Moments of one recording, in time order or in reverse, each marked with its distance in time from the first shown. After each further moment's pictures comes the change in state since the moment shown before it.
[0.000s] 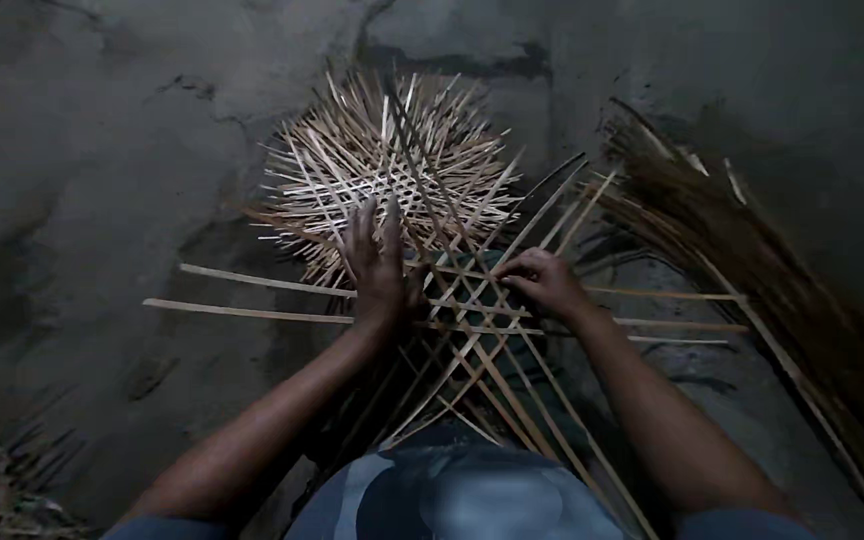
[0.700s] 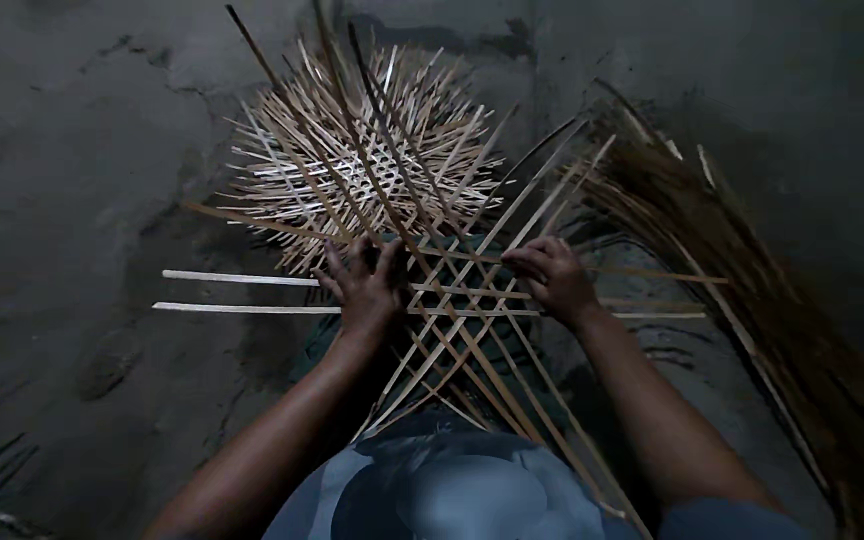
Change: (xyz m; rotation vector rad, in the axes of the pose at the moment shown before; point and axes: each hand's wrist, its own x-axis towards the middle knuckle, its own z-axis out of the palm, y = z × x) left_hand -0.043 -0.009 0.036 0.207 -0.231 -0.207; right_hand -0.036 0.022 -0.012 -0.322 0.185 -0.218
